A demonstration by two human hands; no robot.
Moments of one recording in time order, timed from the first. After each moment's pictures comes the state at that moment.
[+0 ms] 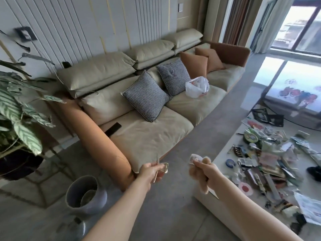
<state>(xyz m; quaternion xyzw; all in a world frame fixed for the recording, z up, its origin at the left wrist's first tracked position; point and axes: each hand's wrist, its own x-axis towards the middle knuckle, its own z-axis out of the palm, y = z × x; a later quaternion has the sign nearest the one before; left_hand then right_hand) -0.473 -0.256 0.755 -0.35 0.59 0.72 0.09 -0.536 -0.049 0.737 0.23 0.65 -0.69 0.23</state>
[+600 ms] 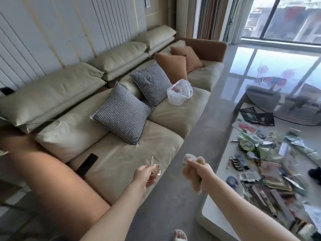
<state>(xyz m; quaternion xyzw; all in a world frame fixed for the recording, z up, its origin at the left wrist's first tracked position) -0.731 -0.301 0.728 -0.36 0.60 0.70 0.14 -0.752 -0.101 0.744 0.30 0.58 -0.74 0.17</state>
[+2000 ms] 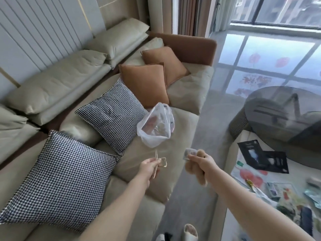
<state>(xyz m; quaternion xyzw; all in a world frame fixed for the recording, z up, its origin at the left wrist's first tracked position) -1.324 -0.149 0.709 -0.33 0.64 0.67 0.21 -1.322 0.049 0.732 0.32 0.56 -0.75 0.14</state>
